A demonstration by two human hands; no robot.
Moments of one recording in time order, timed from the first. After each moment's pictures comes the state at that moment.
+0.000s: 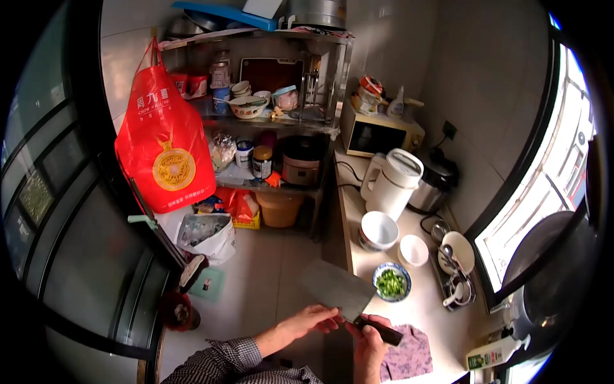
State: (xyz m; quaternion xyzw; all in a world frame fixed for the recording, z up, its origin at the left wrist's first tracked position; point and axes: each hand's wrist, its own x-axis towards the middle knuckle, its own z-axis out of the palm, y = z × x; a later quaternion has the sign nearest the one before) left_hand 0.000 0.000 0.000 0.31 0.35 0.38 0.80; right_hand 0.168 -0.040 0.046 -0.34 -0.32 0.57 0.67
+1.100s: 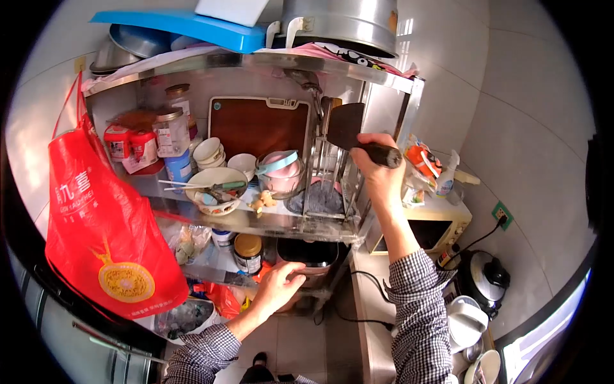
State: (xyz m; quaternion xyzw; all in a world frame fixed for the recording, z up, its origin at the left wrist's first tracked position) left_hand -0.283 0.555 0.110 0.62 0.56 0.50 0.23; right_hand -0.143 0.685 0.312 -0.21 -0.68 0.23 0.67
